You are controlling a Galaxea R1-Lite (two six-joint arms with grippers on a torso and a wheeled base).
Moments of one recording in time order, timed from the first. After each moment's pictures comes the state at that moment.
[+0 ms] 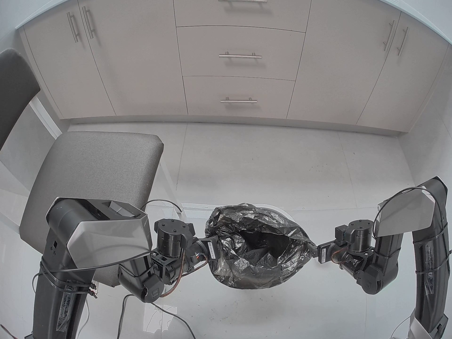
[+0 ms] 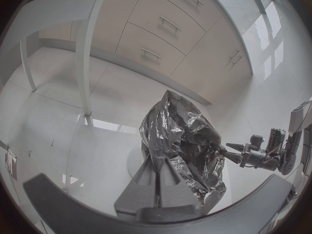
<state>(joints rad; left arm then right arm) -0.55 2.50 -0.78 -1.33 -0.04 -0.47 0.27 2.47 -0.45 -1.55 -0.18 -0.02</state>
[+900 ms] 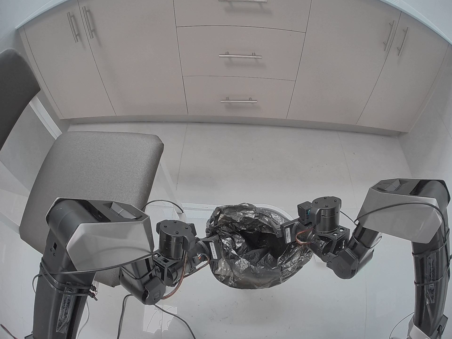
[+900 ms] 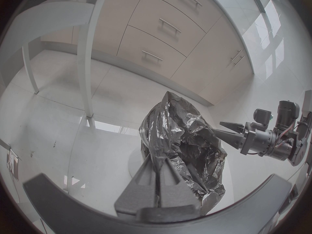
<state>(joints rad) -0.57 2.49 -0.77 -1.35 0.01 -0.46 0.47 2.40 -0.80 -1.25 -0.24 -0.07</state>
